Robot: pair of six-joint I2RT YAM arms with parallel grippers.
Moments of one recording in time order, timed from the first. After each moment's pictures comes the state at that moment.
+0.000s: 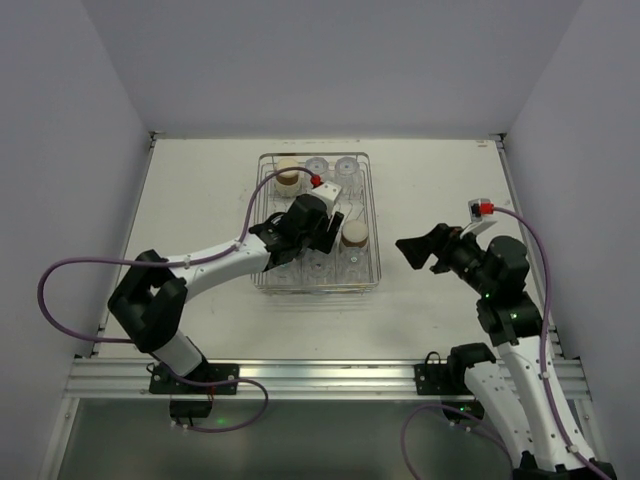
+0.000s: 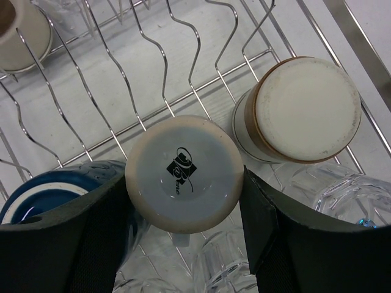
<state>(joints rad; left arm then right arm) -0.79 1.61 1.08 -0.12 -0.25 -0.19 0.16 0.56 0.65 -0.32 -0.41 0.52</state>
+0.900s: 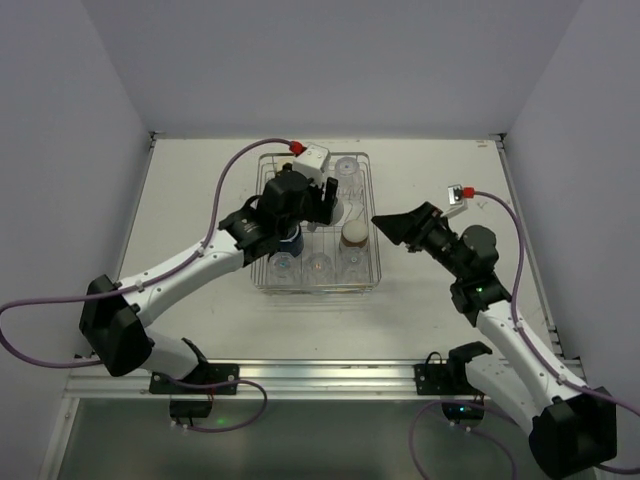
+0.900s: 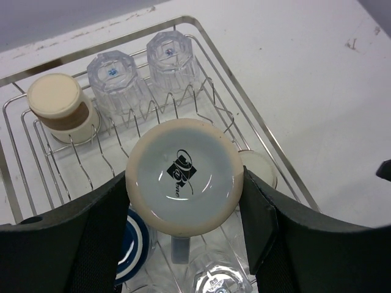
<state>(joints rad) -0.79 1.44 1.21 -0.15 -0.29 -0.20 0.30 0.82 0.51 0.30 -0.41 0.91</state>
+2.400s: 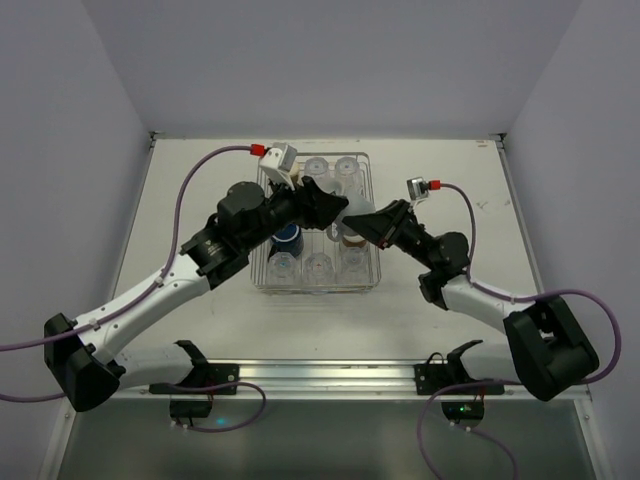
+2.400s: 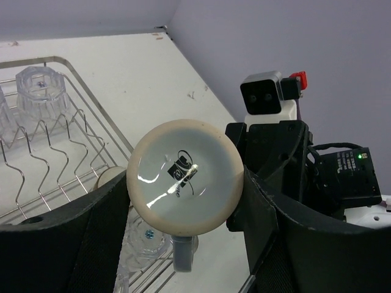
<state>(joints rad) -0.79 1.18 1.08 0.04 0.02 -0.53 0.46 1.29 0.47 1.28 -0.56 1.34</state>
